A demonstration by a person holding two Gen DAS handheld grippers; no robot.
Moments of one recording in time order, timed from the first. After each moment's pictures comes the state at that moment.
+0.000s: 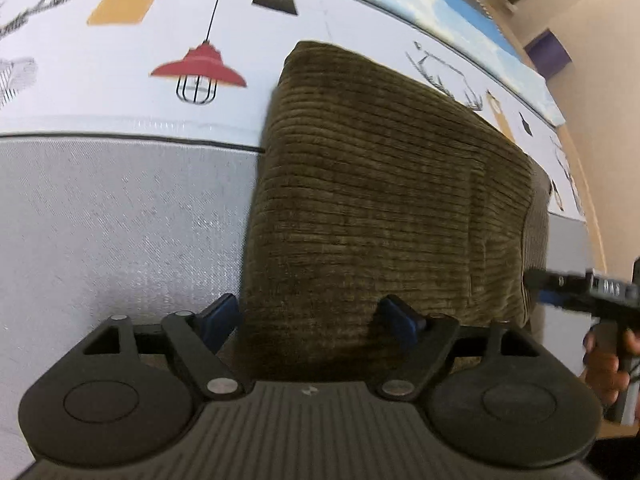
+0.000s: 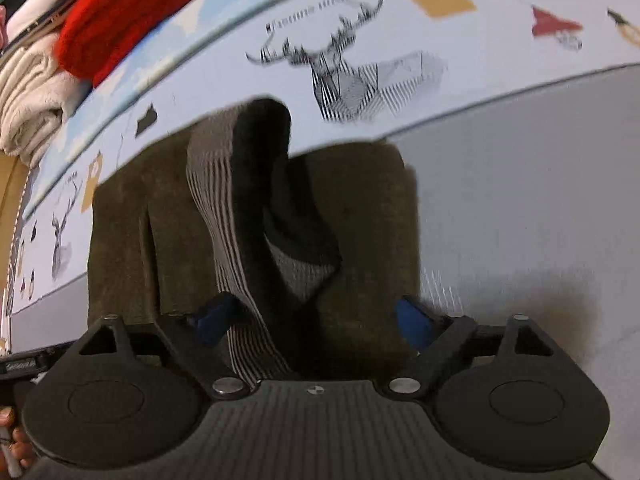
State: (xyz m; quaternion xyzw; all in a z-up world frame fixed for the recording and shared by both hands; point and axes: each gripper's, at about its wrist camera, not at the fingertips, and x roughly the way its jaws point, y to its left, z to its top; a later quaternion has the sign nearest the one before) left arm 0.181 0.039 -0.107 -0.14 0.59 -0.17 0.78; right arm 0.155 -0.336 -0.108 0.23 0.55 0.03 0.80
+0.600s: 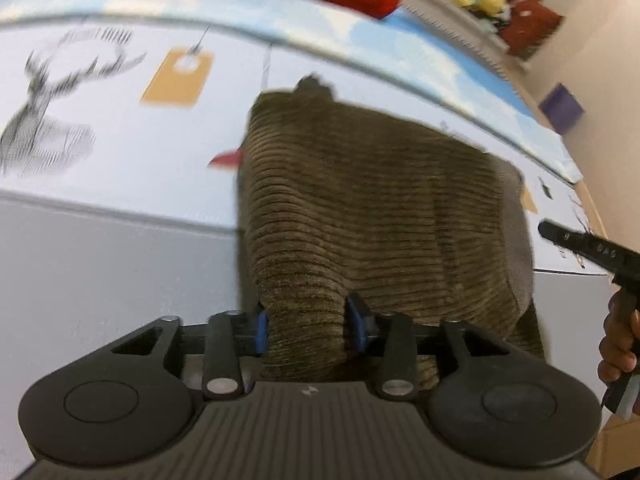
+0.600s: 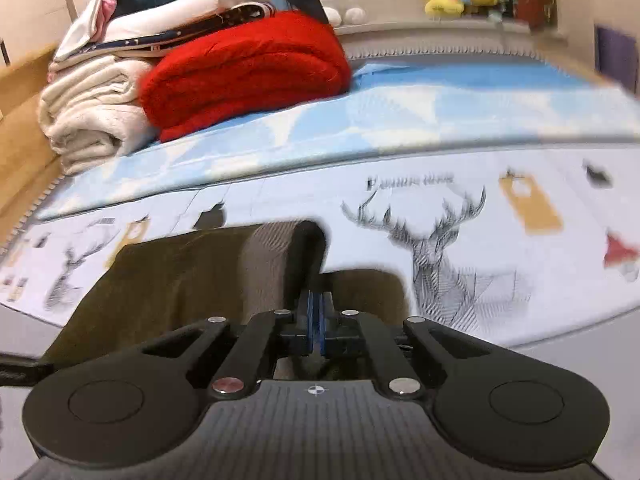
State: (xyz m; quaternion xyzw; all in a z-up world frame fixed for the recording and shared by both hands) left arm 0.189 0.070 -0.089 -0.14 0.51 -0.11 0.84; right arm 0.204 -0.259 -0.065 0.08 0.38 0.03 0.92
